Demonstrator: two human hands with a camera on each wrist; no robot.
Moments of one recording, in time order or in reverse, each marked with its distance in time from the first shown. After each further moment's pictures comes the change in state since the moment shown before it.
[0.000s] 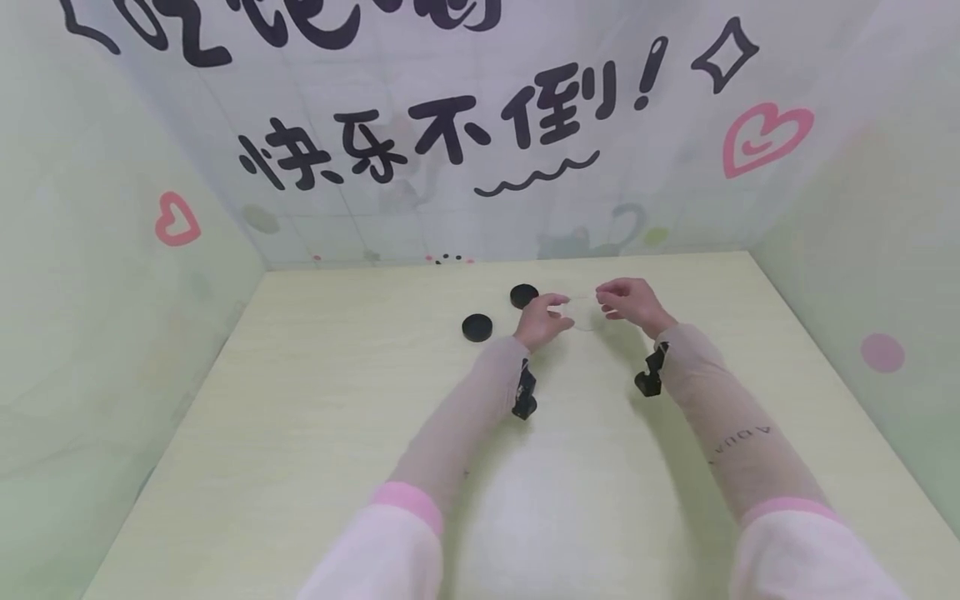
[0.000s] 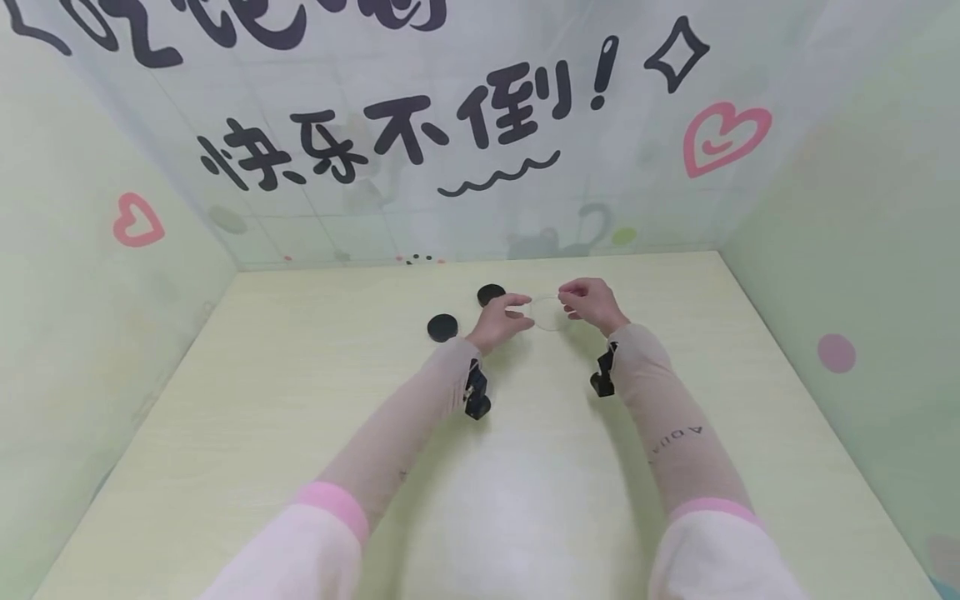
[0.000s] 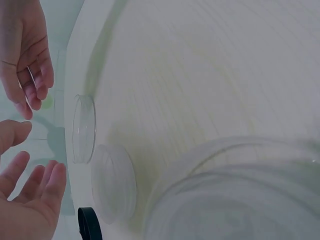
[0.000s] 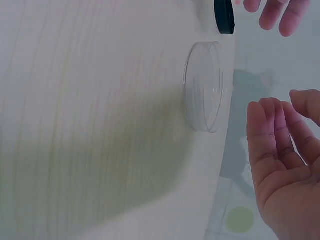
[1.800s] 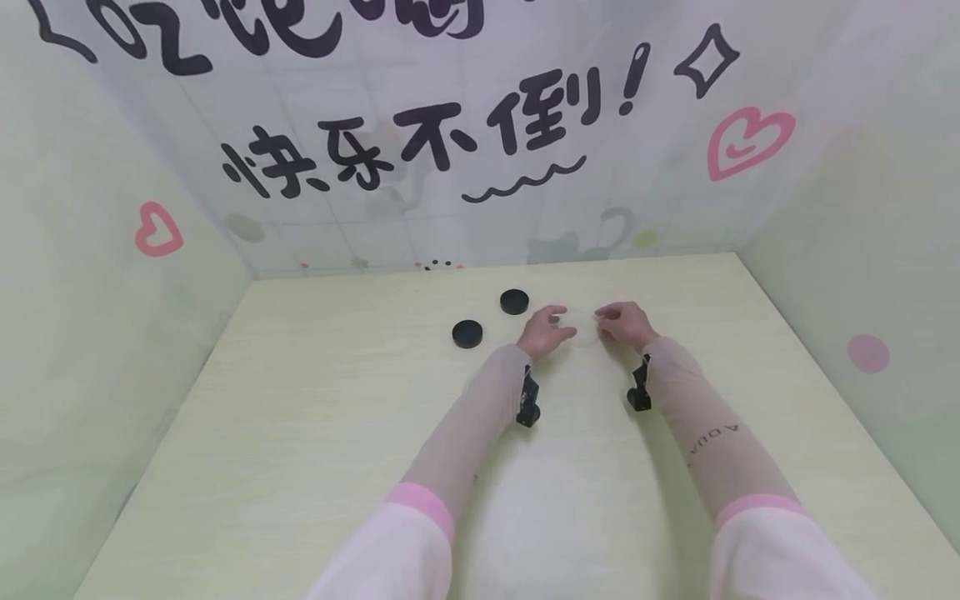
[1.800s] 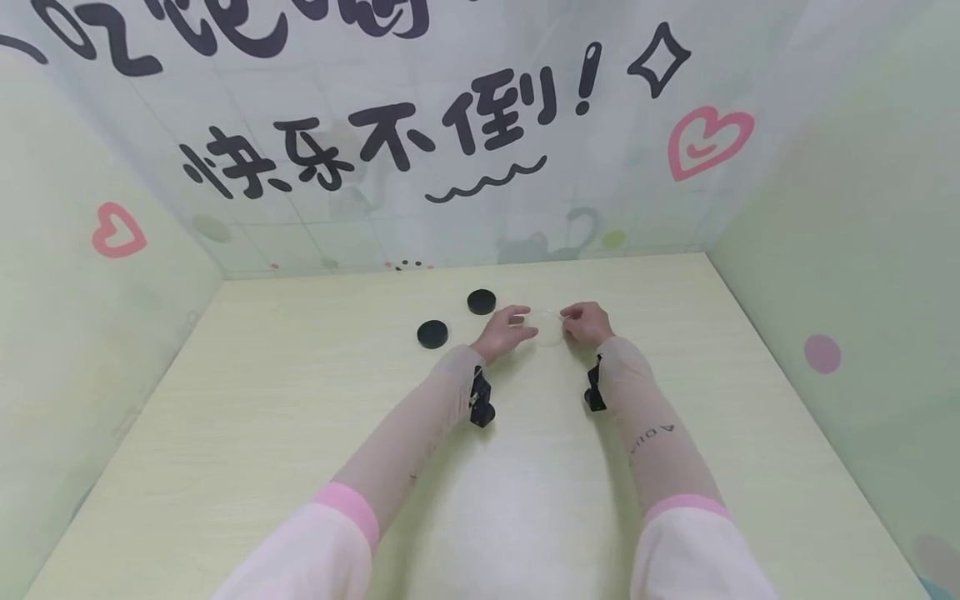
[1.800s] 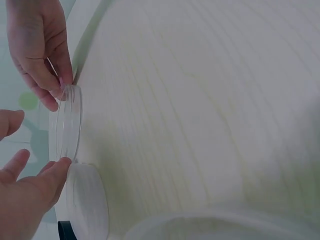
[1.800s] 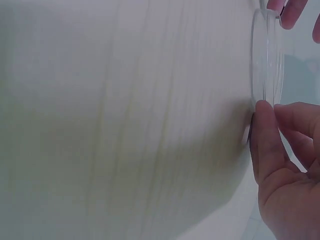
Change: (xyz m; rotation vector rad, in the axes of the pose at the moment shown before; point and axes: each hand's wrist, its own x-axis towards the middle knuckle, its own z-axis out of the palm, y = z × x) left_hand 0.012 -0.009 0.026 0.006 -0.054 -0.126; right_hand 0.000 0.035 0.004 -0.226 0.056 0.112
